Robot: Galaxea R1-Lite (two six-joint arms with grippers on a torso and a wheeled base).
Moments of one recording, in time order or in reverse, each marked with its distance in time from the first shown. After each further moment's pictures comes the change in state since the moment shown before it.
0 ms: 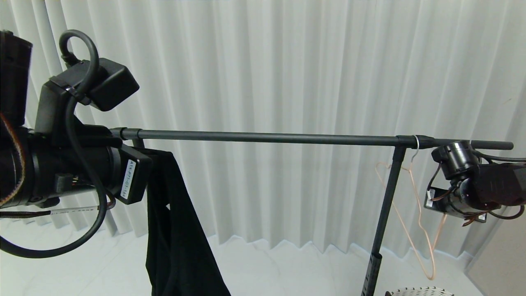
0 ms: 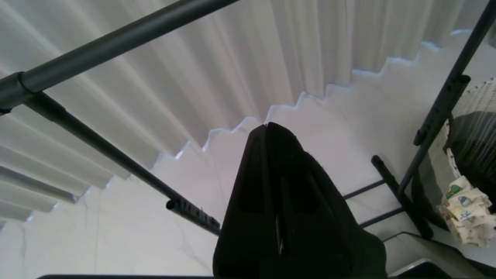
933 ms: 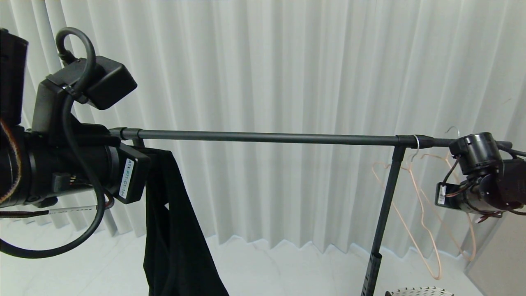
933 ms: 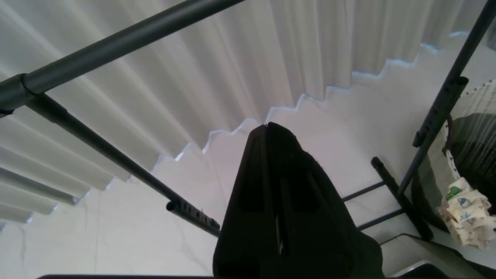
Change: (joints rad) left arm -0.001 -0.004 -0.001 -0.002 0.000 0.000; right arm 0.000 -0.120 0.040 -0.001 0.000 -0.106
